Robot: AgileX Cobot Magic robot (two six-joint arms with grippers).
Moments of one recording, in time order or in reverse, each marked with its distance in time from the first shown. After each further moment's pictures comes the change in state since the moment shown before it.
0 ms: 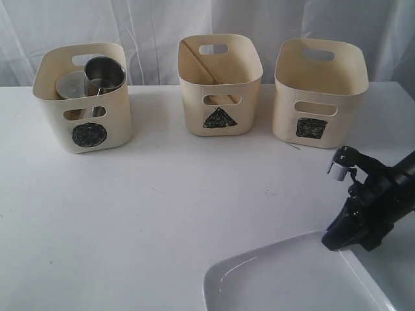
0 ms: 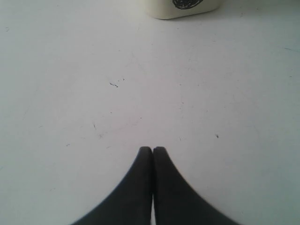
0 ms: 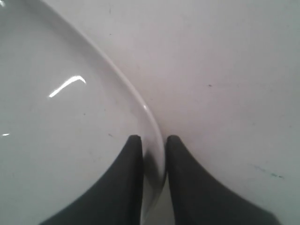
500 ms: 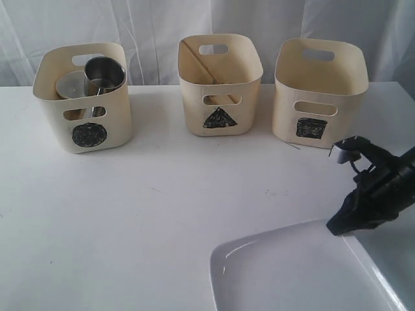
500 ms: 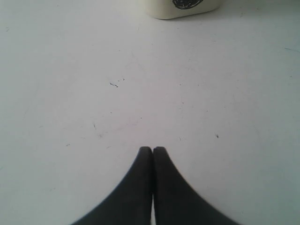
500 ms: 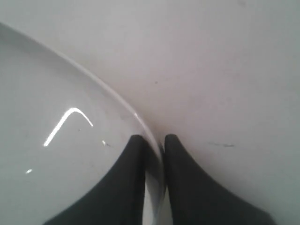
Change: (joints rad) left arm 0.000 0.000 0.000 0.000 0.000 0.000; right arm 0.000 -0.060 0.001 -0.004 -0.093 0.283
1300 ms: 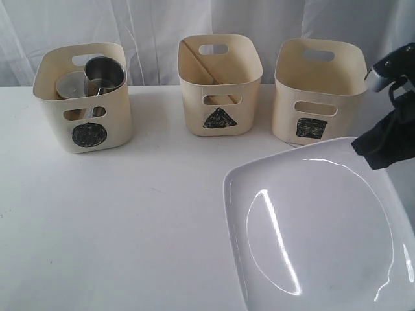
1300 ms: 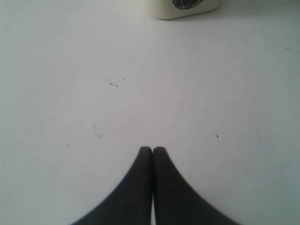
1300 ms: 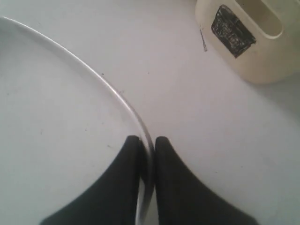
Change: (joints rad) left arm 0.000 0.000 0.000 0.000 0.000 0.000; right arm 0.000 -0.418 0.000 0.004 -0.137 0.076
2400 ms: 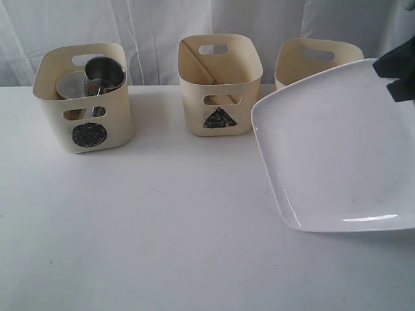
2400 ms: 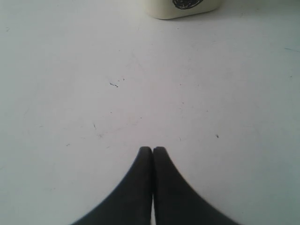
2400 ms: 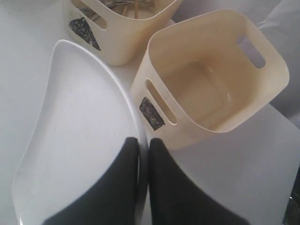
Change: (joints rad) left arm 0.000 0.000 0.000 0.000 0.000 0.000; right arm 0.000 -0.128 -0.187 -0.029 0.012 0.025
